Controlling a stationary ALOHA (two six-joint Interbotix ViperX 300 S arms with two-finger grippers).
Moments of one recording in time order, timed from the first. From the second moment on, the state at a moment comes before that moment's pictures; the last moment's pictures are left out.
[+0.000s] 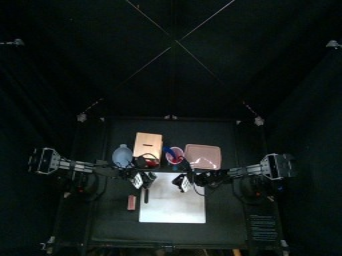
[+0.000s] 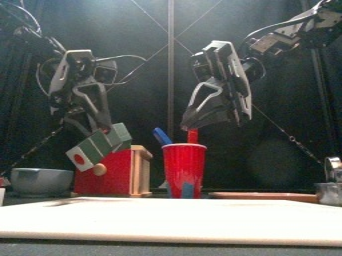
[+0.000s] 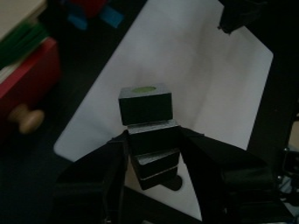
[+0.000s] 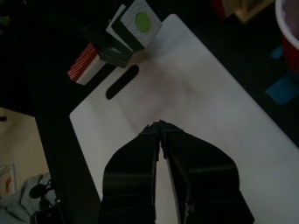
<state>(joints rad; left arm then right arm) -0.04 -0.24 0.84 0.20 0.20 -0.88 0.04 -0.11 0.74 -1.12 0.03 1.86</state>
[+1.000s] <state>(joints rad) -0.06 0.16 0.55 -0.25 0.13 -0.93 0.06 -0.21 0.85 -1.12 0.08 1.86</state>
